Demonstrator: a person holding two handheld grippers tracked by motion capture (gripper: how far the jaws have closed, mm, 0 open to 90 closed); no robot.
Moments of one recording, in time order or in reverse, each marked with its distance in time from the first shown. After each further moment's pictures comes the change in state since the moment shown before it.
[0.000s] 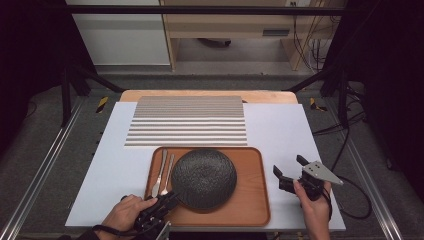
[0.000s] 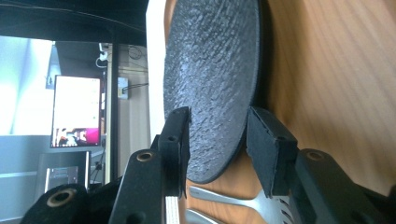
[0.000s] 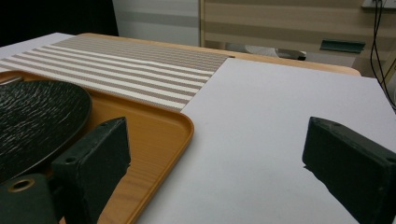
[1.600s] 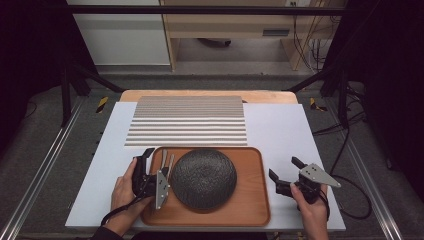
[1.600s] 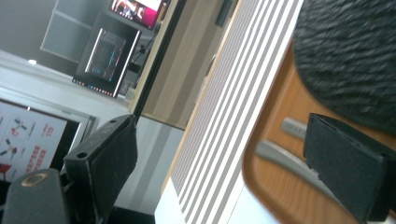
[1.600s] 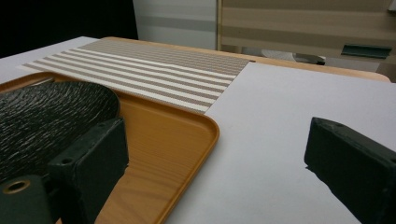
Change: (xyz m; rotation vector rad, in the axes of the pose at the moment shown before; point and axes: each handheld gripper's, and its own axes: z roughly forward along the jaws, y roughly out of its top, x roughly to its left) left arm 0.042 -0.054 0.036 0.369 0.291 -0.445; right arm 0.011 -0.001 -0.002 -0.015 0.067 -0.006
